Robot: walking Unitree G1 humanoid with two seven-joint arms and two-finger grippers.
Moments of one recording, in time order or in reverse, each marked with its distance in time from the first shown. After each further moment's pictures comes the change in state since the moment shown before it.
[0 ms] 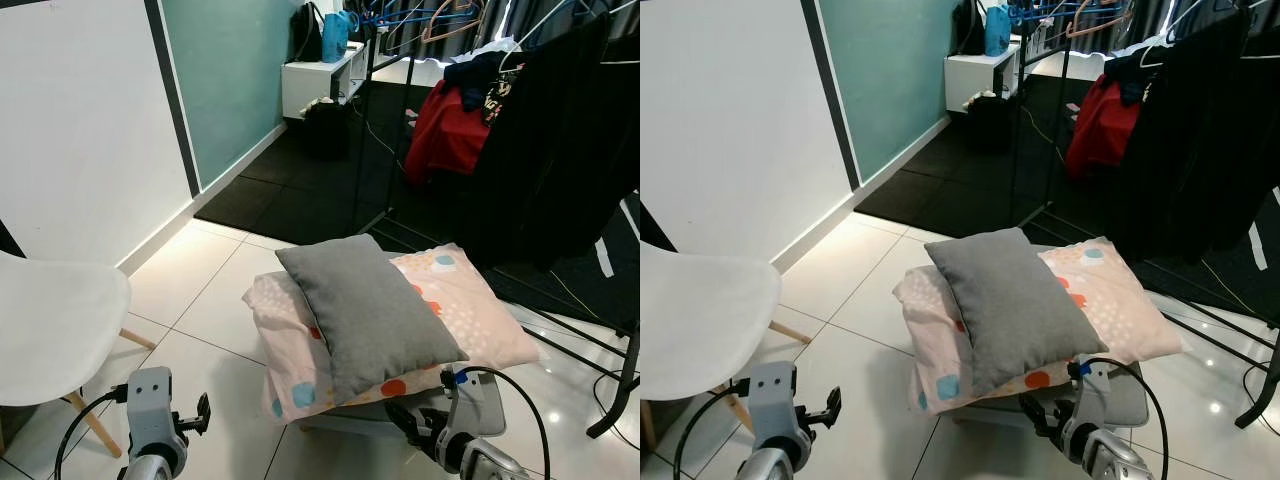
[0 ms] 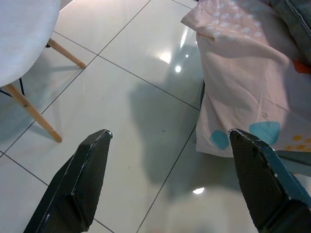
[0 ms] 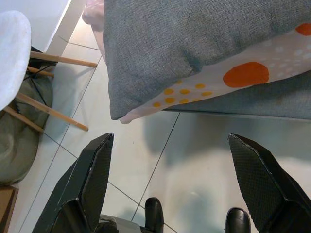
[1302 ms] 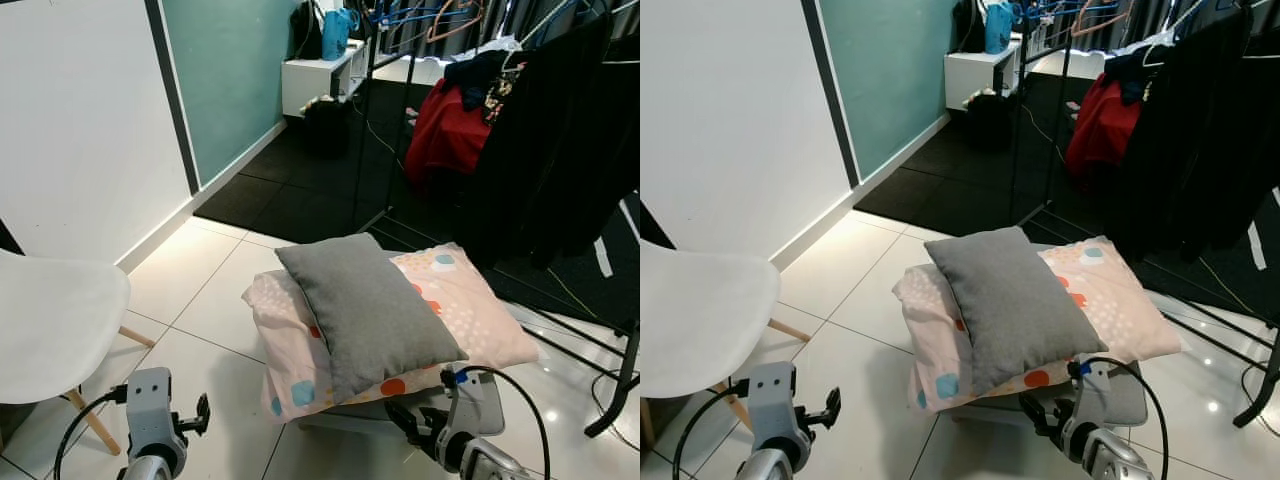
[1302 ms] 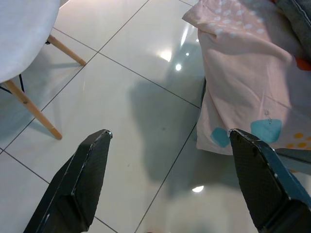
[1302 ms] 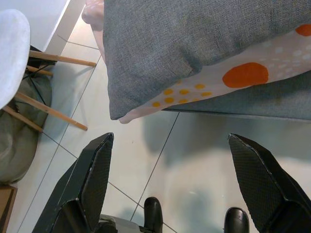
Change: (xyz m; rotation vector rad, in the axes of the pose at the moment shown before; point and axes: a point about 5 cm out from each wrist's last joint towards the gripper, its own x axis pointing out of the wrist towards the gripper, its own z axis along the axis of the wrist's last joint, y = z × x) left arm -0.001 0.001 -0.001 0.000 0.002 0.003; right arm 0.000 0.000 0.001 -0.001 -0.003 0.002
